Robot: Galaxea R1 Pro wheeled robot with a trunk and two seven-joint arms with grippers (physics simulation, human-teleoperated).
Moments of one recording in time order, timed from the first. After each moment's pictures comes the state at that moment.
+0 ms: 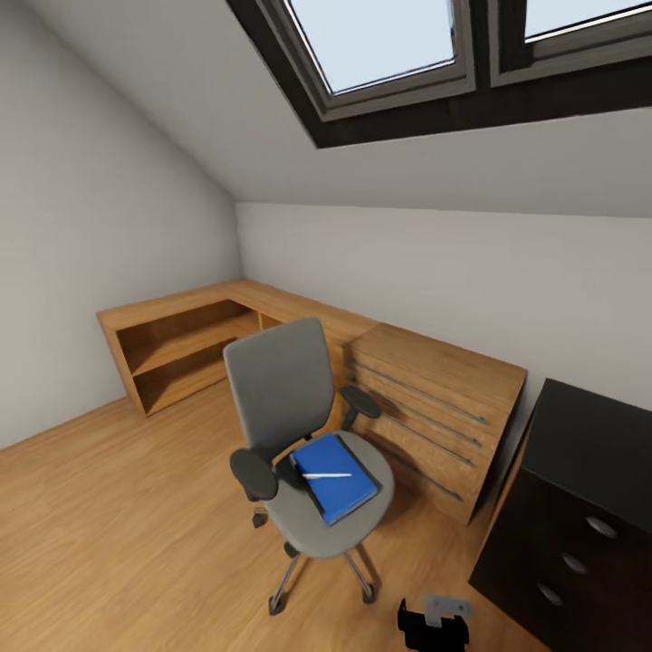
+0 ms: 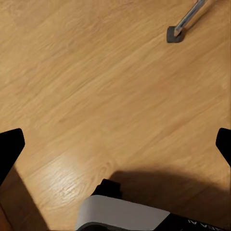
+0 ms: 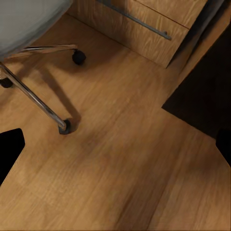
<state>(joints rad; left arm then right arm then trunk) -0.16 0.12 -1.00 -0.64 1.04 -0.17 0.63 -0.49 0.14 0.08 0.02 -0.03 -0.47 -0.38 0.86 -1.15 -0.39</state>
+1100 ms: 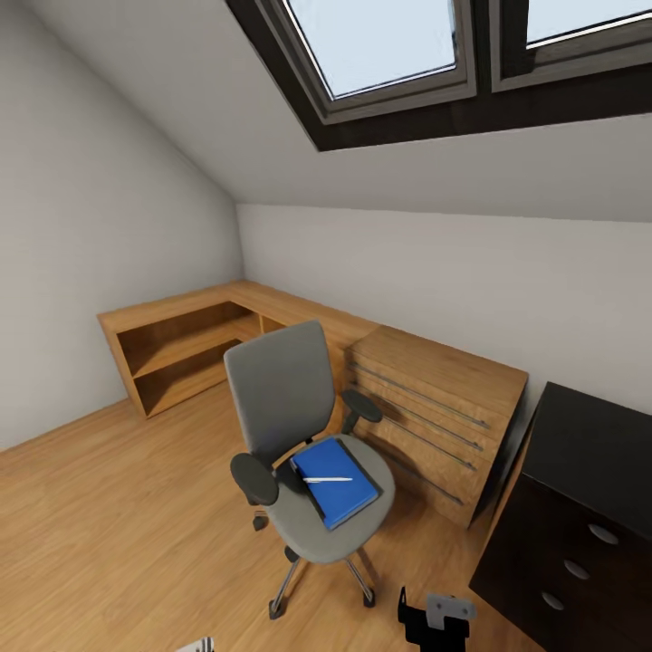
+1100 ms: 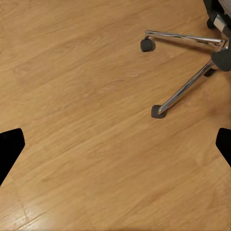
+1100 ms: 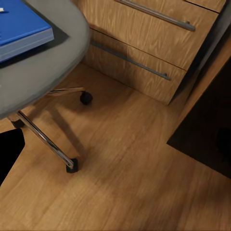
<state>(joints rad) -0.16 0.28 -1.00 -0.86 1.05 -0.35 0.63 -0.46 0.14 0.08 0.02 0.01 -0.68 -0.39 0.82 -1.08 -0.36</state>
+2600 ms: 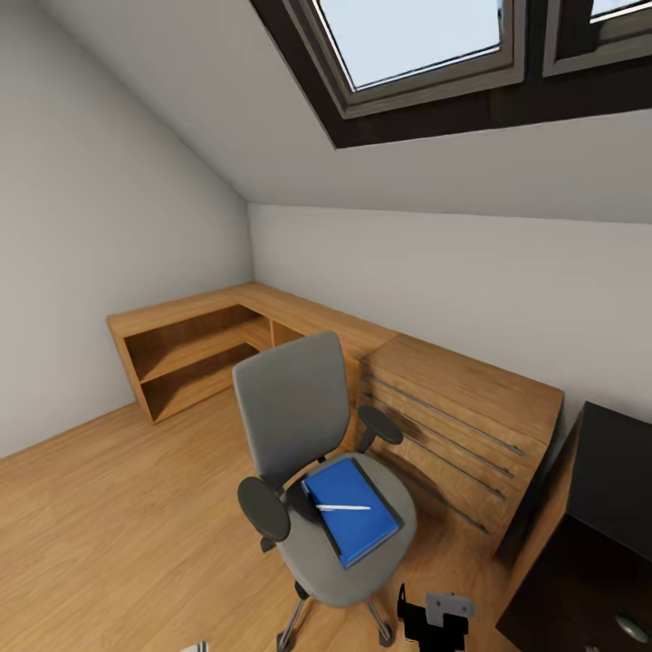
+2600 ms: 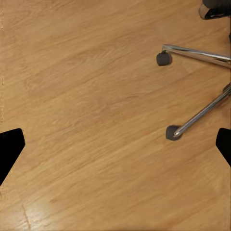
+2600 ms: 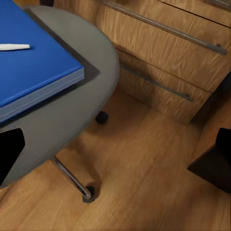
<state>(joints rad) -0.16 0.27 -1.00 -0.82 1.06 -0.35 0.63 -0.46 0.14 0.08 0.01 0.01 -0.68 -0.39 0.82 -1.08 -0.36</state>
